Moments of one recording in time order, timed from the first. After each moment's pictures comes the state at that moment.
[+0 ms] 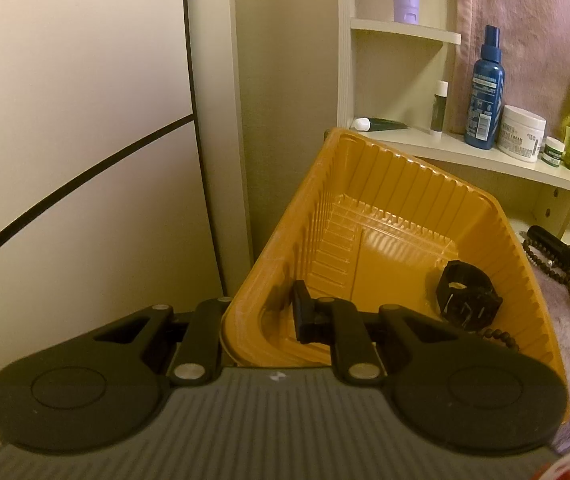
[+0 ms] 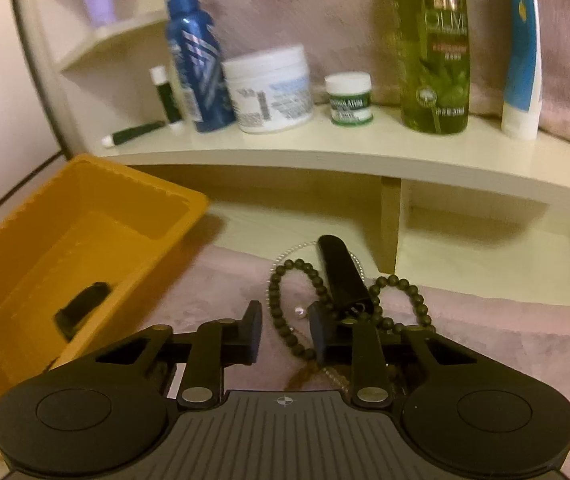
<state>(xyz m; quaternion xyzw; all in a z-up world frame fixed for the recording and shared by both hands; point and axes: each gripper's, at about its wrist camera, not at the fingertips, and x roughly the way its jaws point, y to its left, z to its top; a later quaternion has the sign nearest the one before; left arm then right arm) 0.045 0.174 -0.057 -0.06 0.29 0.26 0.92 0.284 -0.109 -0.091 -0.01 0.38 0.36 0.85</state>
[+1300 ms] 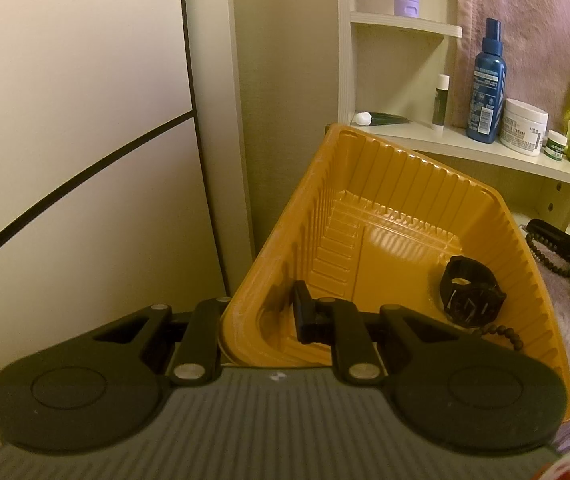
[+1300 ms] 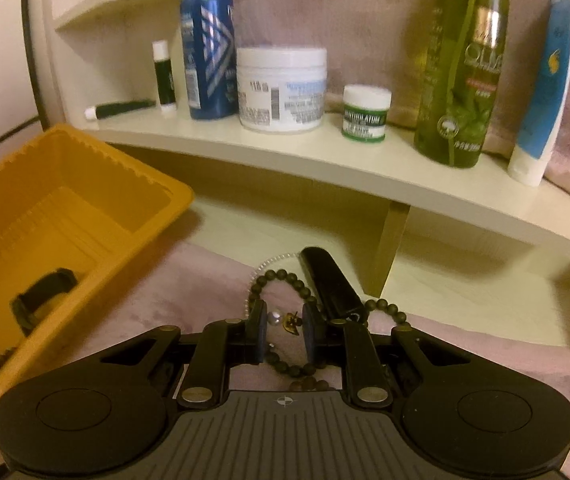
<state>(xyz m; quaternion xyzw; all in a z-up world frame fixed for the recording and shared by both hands) 0.045 0.174 -0.058 -0.06 0.29 0.26 0.92 0.272 -0.092 -0.080 -0.08 0.34 0.34 0.87</state>
